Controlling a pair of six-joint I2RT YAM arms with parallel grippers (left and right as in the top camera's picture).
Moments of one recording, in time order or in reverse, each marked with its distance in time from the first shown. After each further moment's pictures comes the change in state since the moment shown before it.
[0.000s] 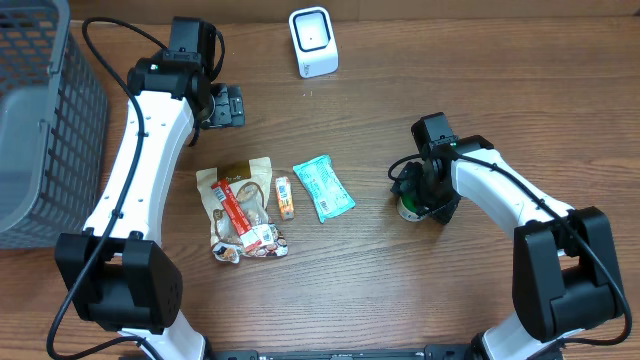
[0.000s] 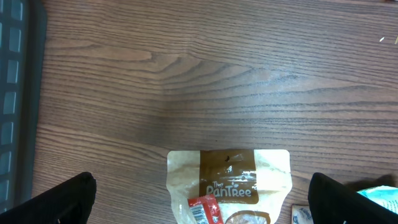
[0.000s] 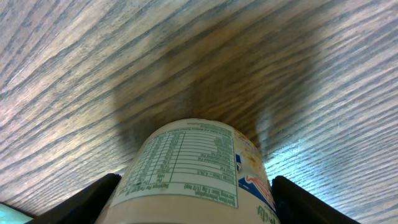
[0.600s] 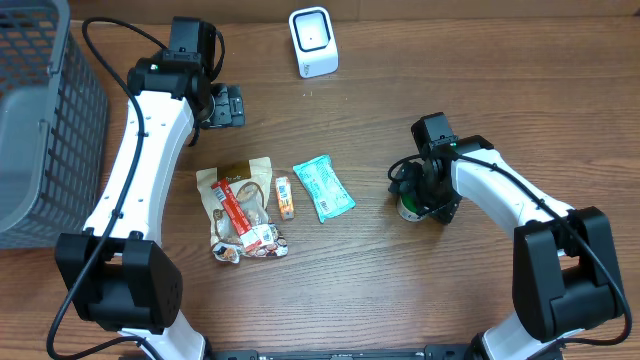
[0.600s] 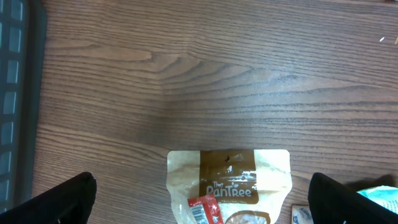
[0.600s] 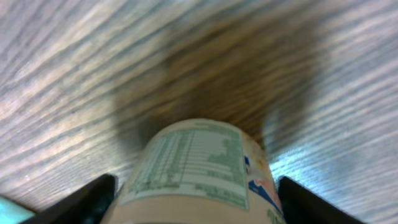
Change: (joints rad) left arm 0.000 0.000 0.000 0.000 0.000 0.000; right arm 0.000 0.000 -0.002 0.008 -0.011 -0.032
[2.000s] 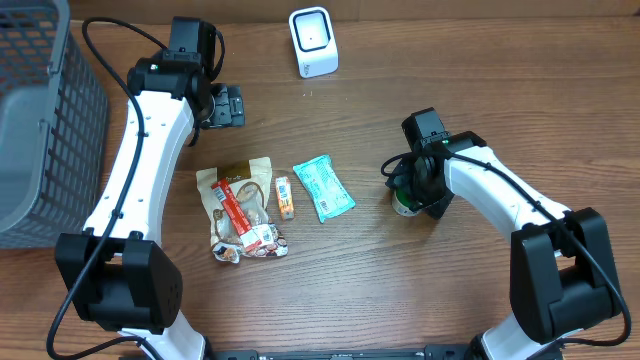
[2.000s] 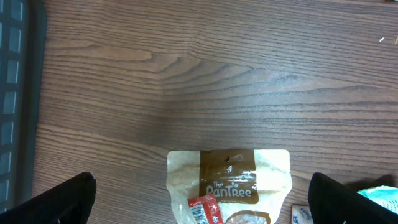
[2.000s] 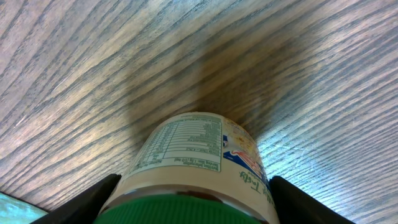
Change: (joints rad) left arm 0.000 0.000 0.000 0.000 0.000 0.000; right arm 0.042 0.000 0.043 -0.016 0.052 0.117
